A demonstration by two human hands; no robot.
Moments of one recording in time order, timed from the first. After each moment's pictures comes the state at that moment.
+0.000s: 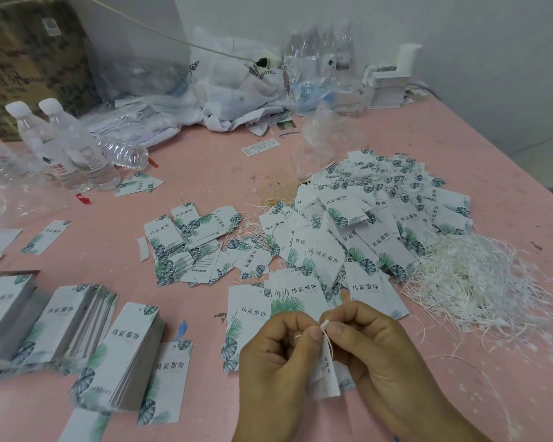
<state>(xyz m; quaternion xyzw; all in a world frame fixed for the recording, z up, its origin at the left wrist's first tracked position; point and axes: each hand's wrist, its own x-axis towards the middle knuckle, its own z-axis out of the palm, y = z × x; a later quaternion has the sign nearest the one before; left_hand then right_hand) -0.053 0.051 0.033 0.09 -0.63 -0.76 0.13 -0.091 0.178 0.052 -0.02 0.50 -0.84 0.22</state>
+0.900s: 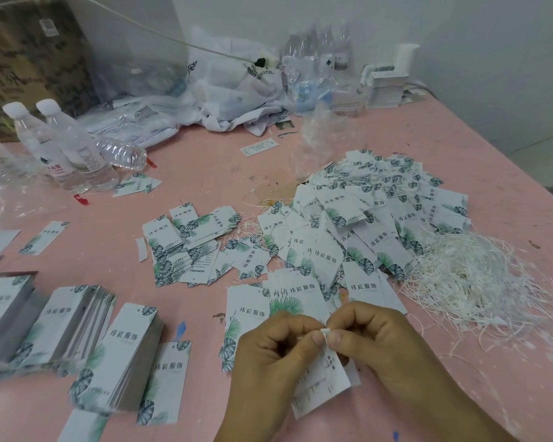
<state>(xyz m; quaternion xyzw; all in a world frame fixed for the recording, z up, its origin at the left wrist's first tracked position) -0.056 0.036 0.043 0.02 -0.69 -0.72 0.10 -0.102 0.196 0.055 -0.11 0.64 -0.73 0.22</state>
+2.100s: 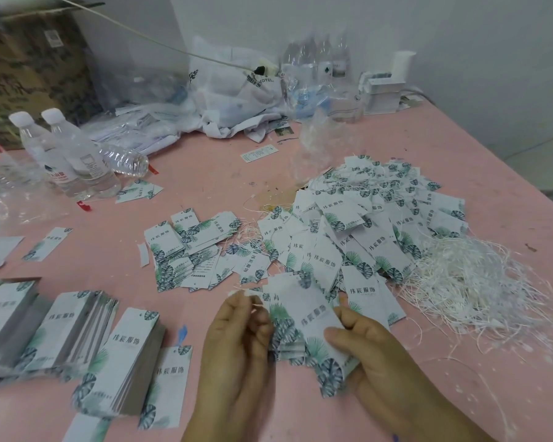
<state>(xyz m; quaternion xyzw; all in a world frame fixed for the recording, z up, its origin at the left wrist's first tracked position) -0.077 0.008 0.038 0.21 -0.33 -0.91 0.13 -0.098 0.182 0.036 -0.02 0.47 -0.82 0.33</state>
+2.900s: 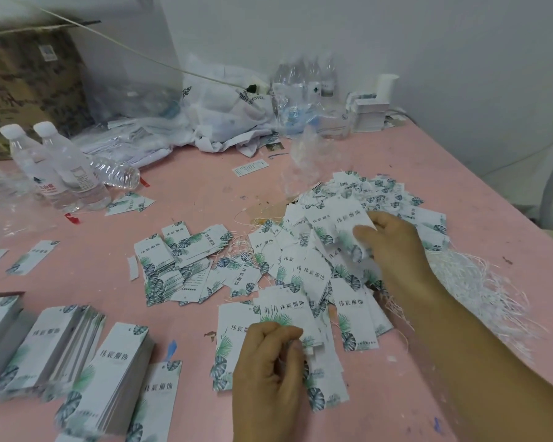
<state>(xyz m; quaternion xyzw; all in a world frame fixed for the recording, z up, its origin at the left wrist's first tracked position) -0.062 0.055 0.018 0.05 -0.79 -0.53 0.32 -0.219 0.208 0.095 0.02 0.77 -0.63 -0.03</state>
